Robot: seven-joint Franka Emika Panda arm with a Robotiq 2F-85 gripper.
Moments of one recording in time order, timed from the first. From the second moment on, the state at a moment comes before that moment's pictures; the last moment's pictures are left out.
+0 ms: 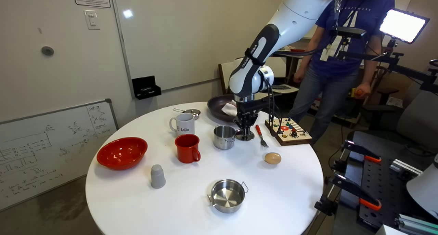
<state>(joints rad) -0.05 0.95 -0.15 -1.71 0.11 2.49 0.24</state>
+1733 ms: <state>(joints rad) 0.03 0.89 -0.23 -1.75 0.04 2.51 0.30</state>
